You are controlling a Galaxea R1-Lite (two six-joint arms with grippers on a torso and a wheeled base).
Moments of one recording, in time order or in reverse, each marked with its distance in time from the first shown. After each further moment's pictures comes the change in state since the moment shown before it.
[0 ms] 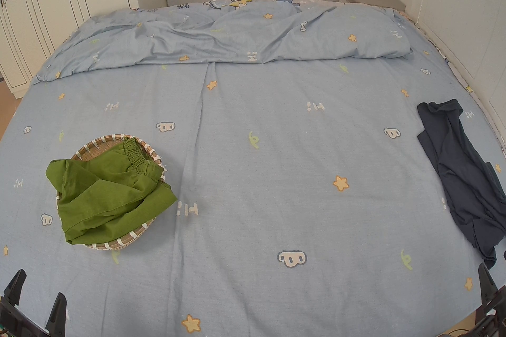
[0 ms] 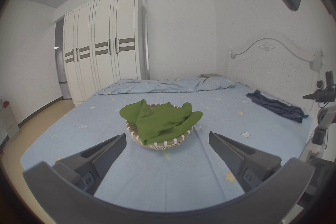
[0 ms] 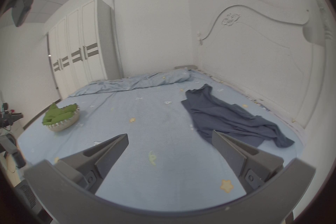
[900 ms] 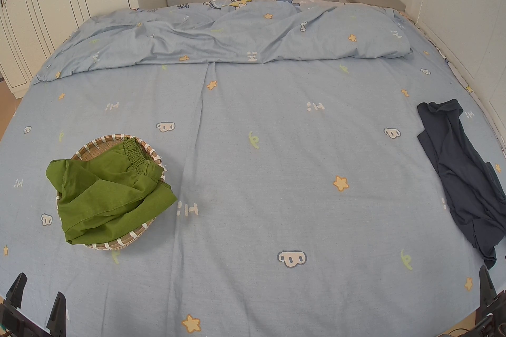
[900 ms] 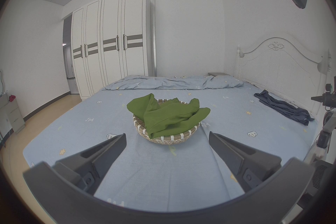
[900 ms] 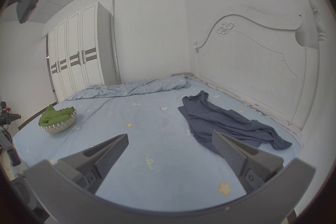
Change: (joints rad) left arm -0.001 -0.024 0.029 0.011 0.059 -0.028; right arm -0.086 -0.097 0.037 -0.014 0.060 -0.017
